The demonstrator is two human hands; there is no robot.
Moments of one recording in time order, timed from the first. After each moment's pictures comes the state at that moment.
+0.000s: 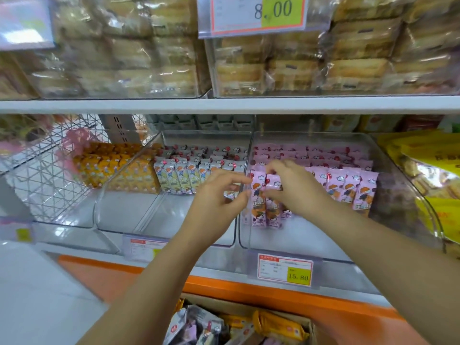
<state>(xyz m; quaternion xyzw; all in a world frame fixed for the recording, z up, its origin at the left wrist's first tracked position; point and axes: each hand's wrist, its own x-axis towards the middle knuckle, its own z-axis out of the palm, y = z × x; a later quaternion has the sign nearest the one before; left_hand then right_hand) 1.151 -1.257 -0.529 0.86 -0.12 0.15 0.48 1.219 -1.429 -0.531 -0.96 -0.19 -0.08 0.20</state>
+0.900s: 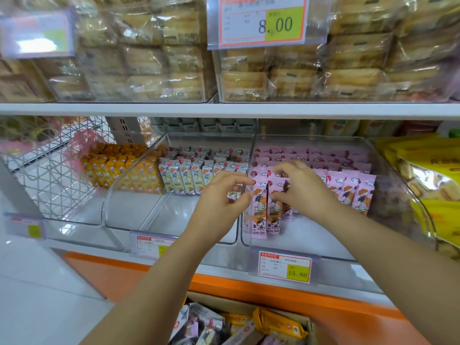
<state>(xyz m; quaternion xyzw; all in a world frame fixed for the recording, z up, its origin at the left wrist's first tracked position) 1.150 -1.259 -0.533 0.85 -0.12 0.16 0.49 1.217 -1.441 -0.533 -0.95 -0.17 -0.08 0.25</state>
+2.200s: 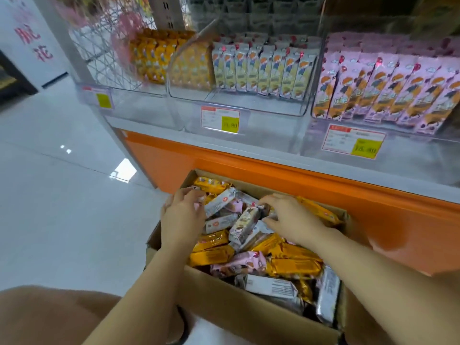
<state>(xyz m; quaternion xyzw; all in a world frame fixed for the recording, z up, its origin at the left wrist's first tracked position) 0.966 -1.146 -0.704 0.95 0.23 0.08 0.19 1.041 -1.359 -0.690 -0.92 -0.28 0.16 0.20</state>
